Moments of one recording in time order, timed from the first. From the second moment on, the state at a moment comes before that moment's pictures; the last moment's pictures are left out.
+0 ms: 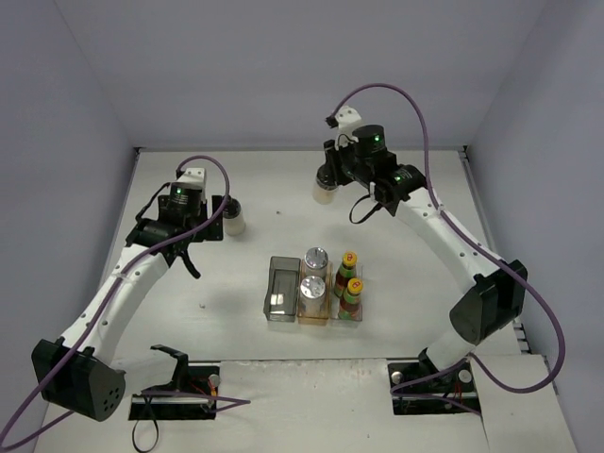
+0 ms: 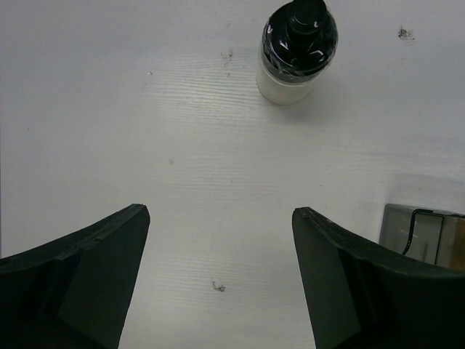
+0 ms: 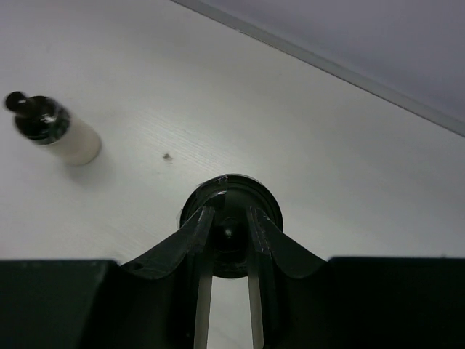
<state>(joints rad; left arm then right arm) -0.32 1.17 1.11 -0.72 -0.29 -0.21 0.48 1.60 1.54 -0.38 0.00 -0.01</state>
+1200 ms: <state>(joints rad) -0.27 1.15 1.09 -0.71 -0.28 -0.22 0.96 1.58 1.39 -0.51 -0.21 -0.10</state>
